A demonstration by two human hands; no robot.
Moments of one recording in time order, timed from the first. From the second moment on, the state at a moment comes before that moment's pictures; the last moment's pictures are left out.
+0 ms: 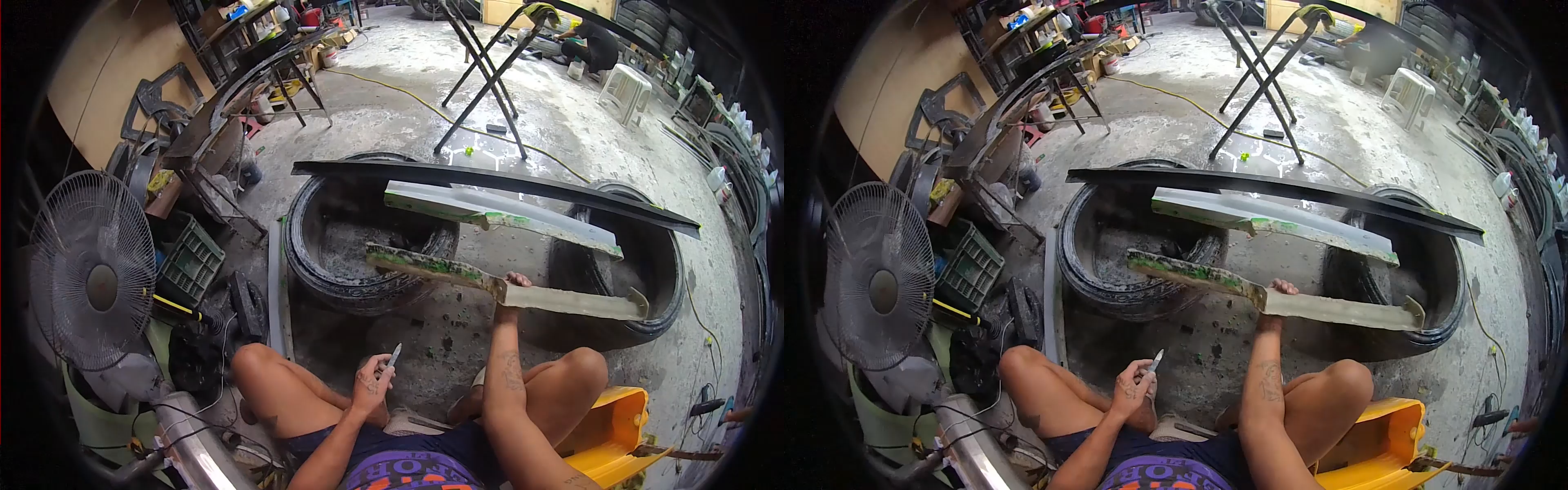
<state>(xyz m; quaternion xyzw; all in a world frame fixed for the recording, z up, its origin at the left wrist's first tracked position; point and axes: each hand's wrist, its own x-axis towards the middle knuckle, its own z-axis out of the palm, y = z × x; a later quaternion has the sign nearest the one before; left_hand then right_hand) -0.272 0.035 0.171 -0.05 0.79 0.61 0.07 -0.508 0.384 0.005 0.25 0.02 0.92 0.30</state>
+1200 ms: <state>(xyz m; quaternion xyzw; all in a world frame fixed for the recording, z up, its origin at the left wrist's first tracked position) -0.152 -0.173 0.287 -0.26 0.74 0.58 -0.22 -0.414 0.386 -0.017 -0.49 -0.20 0.85 0.01</state>
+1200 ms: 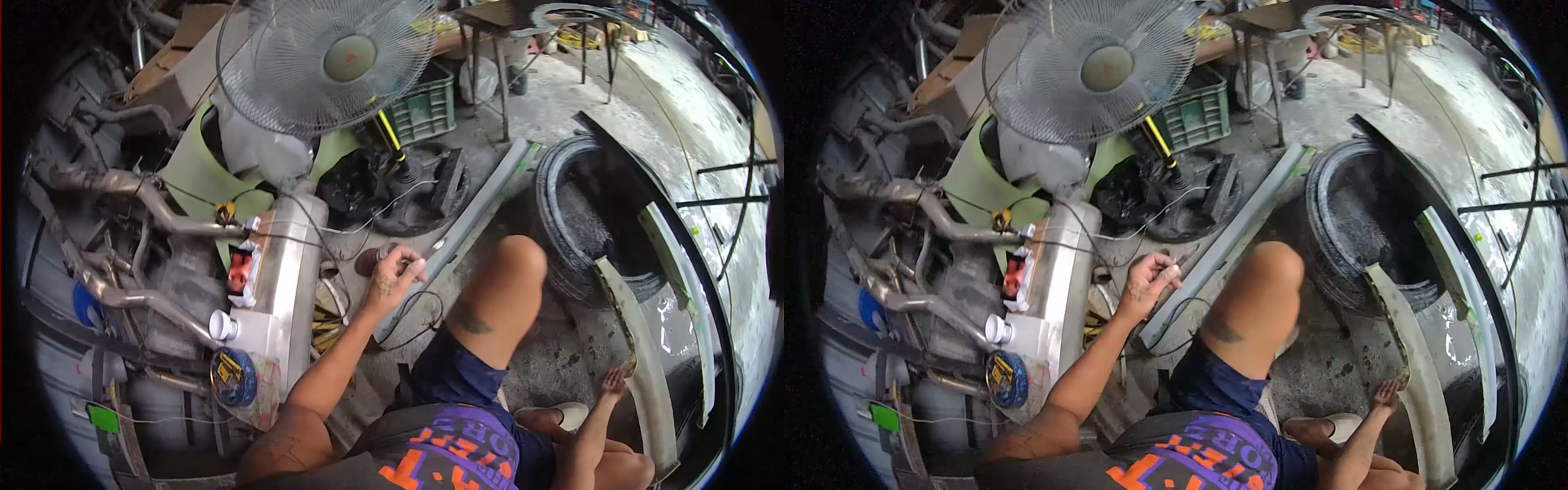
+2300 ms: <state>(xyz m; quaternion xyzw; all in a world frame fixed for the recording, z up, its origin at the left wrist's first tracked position) -0.040 -0.219 0.004 -0.45 0.82 0.20 -0.29 -0.366 0.370 0.019 -0.20 -0.77 0.44 -0.41</state>
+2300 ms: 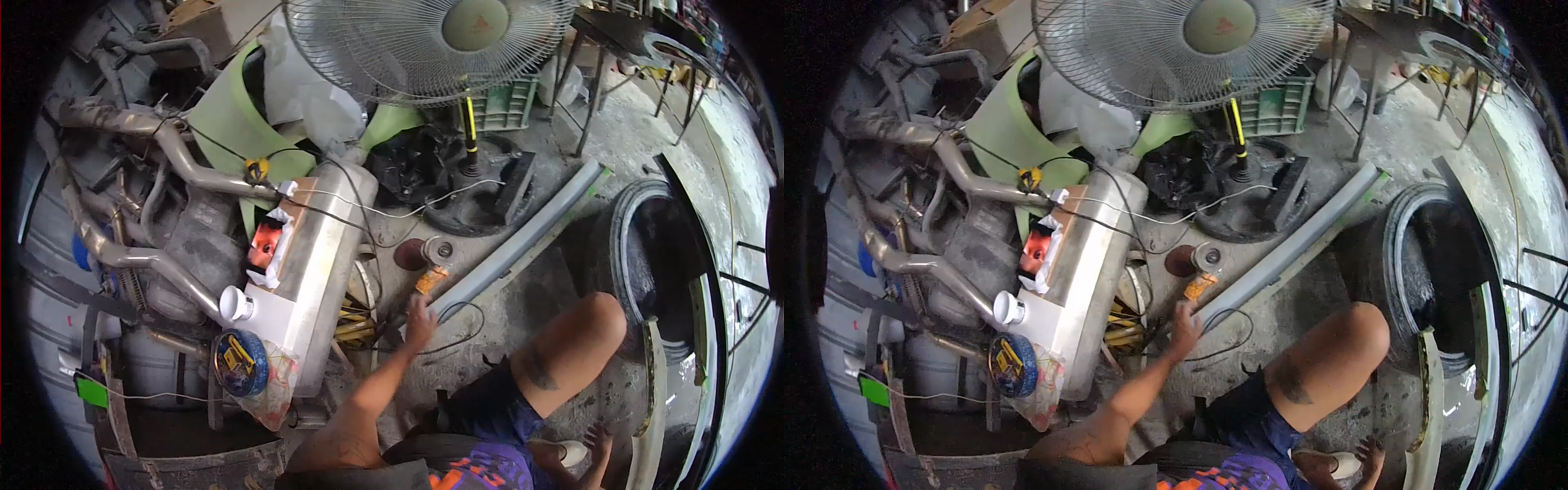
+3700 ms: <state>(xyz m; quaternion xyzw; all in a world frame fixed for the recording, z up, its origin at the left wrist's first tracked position) -0.374 -0.199 0.403 0.01 0.82 0.49 -0.30 -0.364 0.154 0.328 0.30 -0.66 0.65 -0.23</state>
